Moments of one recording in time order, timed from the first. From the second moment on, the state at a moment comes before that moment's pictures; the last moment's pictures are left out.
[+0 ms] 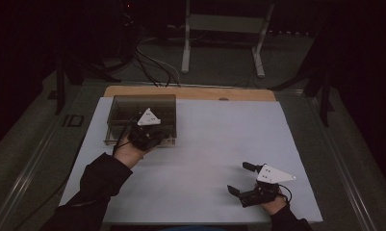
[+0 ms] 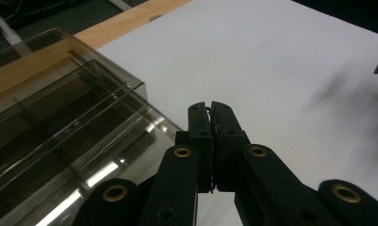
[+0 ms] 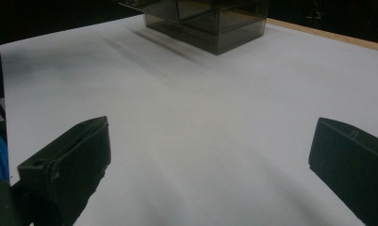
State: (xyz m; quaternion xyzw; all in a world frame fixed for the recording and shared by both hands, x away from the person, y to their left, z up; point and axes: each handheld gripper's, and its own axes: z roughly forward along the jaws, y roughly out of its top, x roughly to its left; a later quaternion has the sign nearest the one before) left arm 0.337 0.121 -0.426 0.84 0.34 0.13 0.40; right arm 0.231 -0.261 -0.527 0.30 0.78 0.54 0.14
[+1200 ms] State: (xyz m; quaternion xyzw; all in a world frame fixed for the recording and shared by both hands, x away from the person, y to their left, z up) left arm 0.340 0.200 -0.410 0.81 0.40 0.17 0.40; right arm 0.231 -0.260 -0.527 0.30 0.78 0.53 0.14
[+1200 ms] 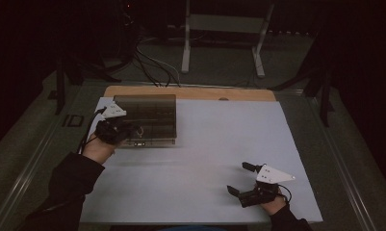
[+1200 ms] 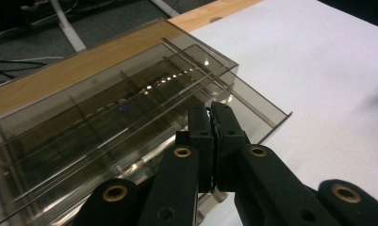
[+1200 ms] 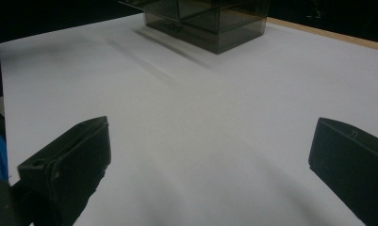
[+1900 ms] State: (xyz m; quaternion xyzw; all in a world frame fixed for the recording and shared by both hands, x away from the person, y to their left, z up) left arm 0.348 0.240 -0.418 0.79 0.44 0.19 0.39; right arm 0.231 -0.259 -0.528 0.30 0.78 0.53 0.14
